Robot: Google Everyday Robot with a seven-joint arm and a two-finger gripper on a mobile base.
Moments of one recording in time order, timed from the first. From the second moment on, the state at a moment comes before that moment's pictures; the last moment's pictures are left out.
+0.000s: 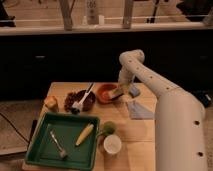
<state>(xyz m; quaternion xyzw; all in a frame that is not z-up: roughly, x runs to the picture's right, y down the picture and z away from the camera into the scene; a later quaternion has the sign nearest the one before) 0.138 0.006 0.922 -0.29 -0.11 -0.17 0.93</state>
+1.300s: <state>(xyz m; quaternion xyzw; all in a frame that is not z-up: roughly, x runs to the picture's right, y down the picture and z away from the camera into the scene) 0.074 -0.015 0.932 -0.28 -0.13 -0.22 0.93</state>
